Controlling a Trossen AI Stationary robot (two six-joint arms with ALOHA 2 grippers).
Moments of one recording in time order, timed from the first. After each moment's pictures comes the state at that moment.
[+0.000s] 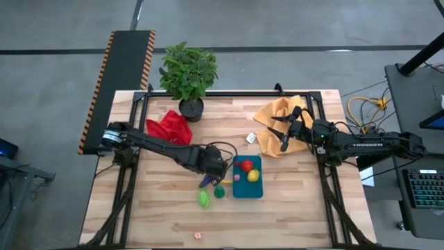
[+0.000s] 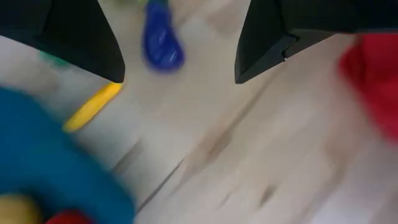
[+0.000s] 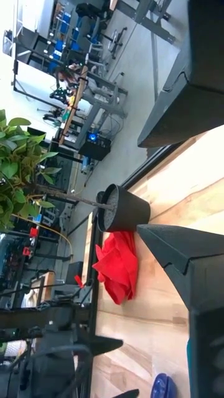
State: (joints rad) left arm -0.22 1.82 1.46 -0.99 -0.26 -0.96; right arm -0.19 0.70 0.21 0.48 0.19 -0.24
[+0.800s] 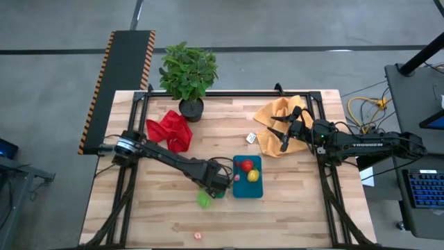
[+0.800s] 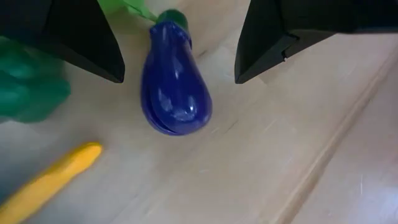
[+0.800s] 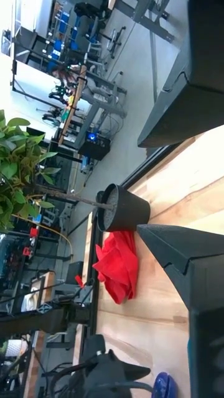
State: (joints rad) left arm -0.30 1.99 1.45 -0.98 -0.14 -1.06; right arm -0.19 0.70 0.21 0.48 0.18 -0.24
